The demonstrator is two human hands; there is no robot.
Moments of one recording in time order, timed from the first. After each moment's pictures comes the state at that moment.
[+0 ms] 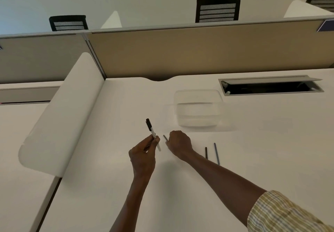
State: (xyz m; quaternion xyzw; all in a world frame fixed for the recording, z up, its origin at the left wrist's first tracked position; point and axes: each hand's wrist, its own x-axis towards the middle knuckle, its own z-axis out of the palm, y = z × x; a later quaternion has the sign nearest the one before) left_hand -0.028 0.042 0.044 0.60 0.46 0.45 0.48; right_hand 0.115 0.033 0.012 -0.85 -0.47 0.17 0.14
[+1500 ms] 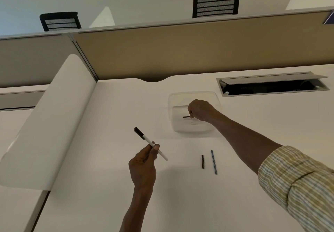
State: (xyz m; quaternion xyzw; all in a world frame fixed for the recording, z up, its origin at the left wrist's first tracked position) left_hand 0.005 0.029 0.050 0.47 0.51 0.42 0.59; right_hand 0.302 0.079 0.049 -0.79 -0.60 0.12 -0.02
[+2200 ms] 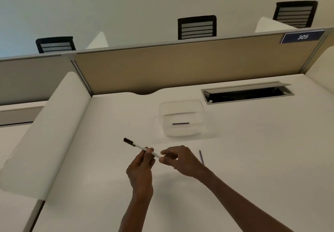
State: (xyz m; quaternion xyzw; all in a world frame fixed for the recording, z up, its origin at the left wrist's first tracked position) left_hand 0.001 0.001 0.061 0.36 0.47 0.45 0.67; right_hand 0.142 -0.059 0.058 -0.71 -0.46 0.35 0.41
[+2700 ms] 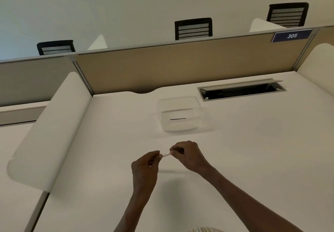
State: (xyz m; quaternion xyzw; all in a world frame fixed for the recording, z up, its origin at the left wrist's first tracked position) left_hand -0.023 -0.024 0.056 0.70 0.44 0.35 0.44; right_hand 0.140 -0.094 0.061 -0.75 -0.45 0.24 0.43
